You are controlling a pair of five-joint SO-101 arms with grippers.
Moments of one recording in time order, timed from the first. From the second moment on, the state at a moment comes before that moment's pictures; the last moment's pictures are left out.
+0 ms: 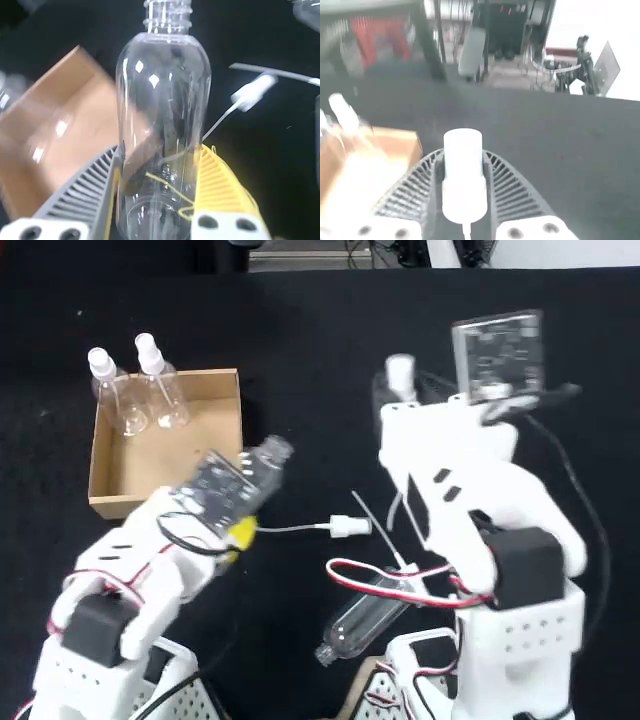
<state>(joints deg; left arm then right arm) 17.1 -79.4 54.3 68.9 -24.5 -9.5 -48.9 12.3 68.0 -4.0</state>
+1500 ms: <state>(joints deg) 22.8 -79.0 96.5 -14.1 -24.5 -9.3 -49.8 -5.4 62.4 -8.6</state>
